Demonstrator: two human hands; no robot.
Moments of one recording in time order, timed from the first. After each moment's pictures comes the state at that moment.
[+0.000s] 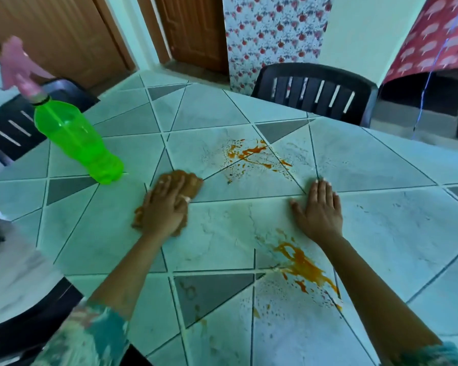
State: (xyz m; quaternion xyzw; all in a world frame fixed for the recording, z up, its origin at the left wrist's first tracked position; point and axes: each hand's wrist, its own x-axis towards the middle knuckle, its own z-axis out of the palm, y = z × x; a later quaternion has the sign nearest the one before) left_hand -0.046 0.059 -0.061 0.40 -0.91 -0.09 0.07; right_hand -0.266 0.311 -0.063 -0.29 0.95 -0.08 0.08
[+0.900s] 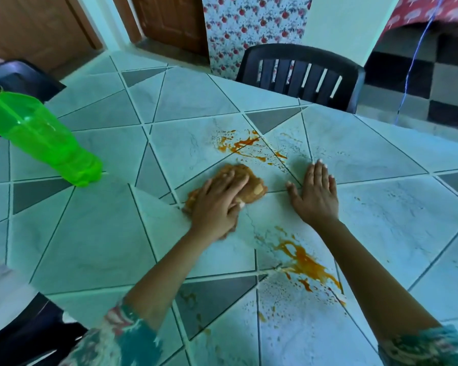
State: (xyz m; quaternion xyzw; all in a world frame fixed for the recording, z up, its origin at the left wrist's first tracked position) left_hand -0.118 0.130 -0.063 0.17 -0.97 -0.16 0.11; right_hand -0.276 0.294 -0.055 -0.27 0.96 -0.07 0.07
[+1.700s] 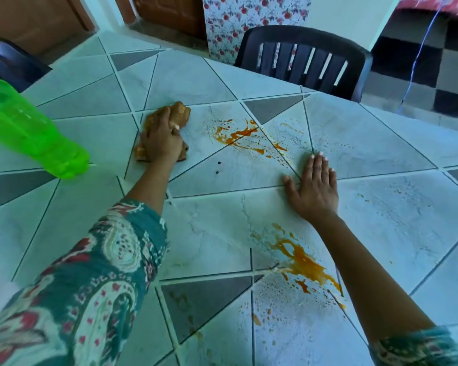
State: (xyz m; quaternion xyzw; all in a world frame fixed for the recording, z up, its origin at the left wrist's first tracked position) left_hand -0.181 -0.013 -0.046 0.48 -0.84 -0.18 0.19; right_hand -0.285 0.289 -0.068 -0.27 0.96 -0.06 0.06
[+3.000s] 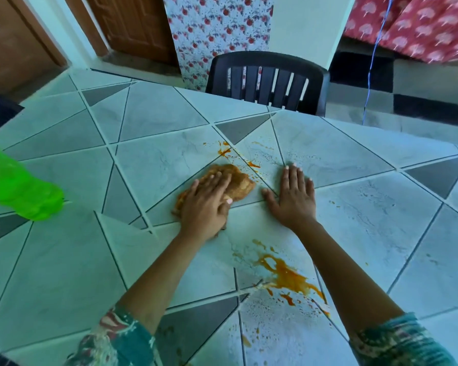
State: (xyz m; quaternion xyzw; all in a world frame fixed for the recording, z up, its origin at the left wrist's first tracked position) left_hand -0.168 0.124 -0.066 0.14 -0.98 -0.11 0.11; right_hand -0.295 0.290 -0.064 -0.26 0.96 -0.06 0.09
